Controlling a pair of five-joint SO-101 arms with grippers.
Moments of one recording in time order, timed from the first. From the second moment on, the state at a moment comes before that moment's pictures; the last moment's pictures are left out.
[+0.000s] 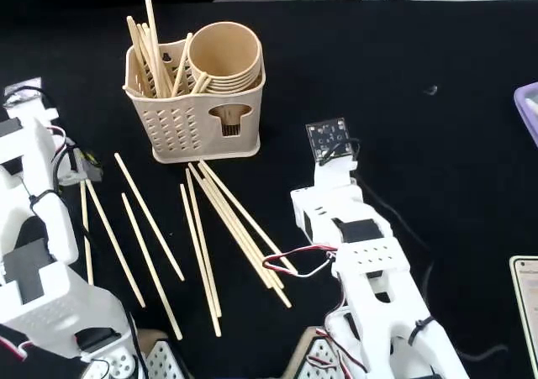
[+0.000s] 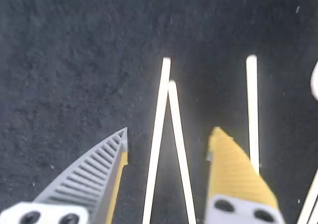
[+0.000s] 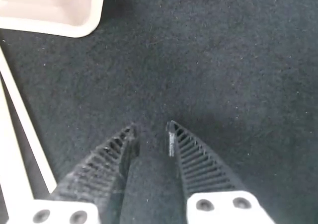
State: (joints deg) left arm -32.6 5.0 13.1 66.9 -9.6; right arm -9.4 -41.7 73.9 28.5 4.8
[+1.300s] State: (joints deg) left arm -28.7 4.5 29.8 47.8 -9.3; right arm -9.4 -41.7 73.9 28.5 4.8
